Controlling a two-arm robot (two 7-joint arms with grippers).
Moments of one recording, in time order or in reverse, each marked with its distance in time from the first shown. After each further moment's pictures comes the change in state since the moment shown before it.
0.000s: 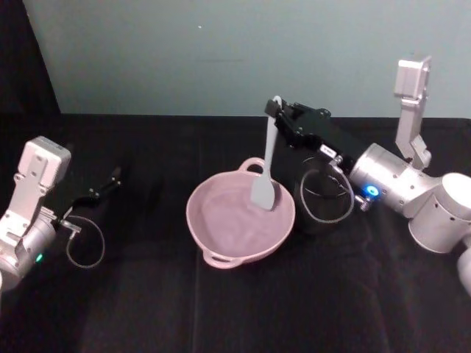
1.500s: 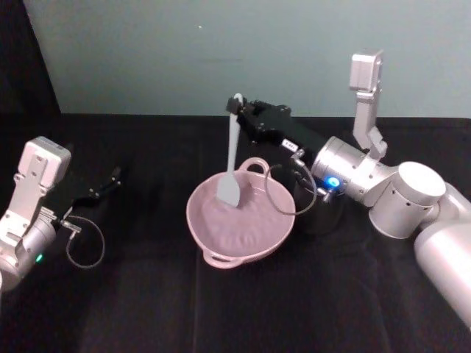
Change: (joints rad) left arm 0.000 0.000 0.000 0.000 0.000 0.000 0.000; right arm 0.110 -0.114 -0.060 0.178 0.000 -0.031 0.059
